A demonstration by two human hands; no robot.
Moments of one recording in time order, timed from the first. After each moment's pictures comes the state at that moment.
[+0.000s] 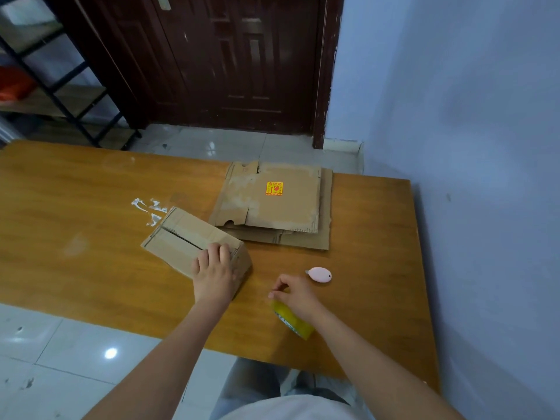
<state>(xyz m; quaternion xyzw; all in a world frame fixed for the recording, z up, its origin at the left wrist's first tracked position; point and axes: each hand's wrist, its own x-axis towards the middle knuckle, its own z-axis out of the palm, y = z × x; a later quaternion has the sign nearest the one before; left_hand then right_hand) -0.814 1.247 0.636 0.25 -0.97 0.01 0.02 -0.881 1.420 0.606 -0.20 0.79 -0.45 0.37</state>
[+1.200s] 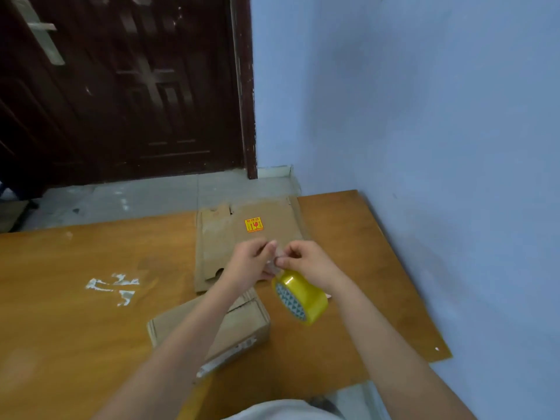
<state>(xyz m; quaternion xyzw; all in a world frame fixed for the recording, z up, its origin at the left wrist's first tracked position) -0.896 1.208 0.738 0.05 -0.80 -0.59 -0.11 -0.912 1.358 0.739 -0.09 0.83 -0.52 0.18</state>
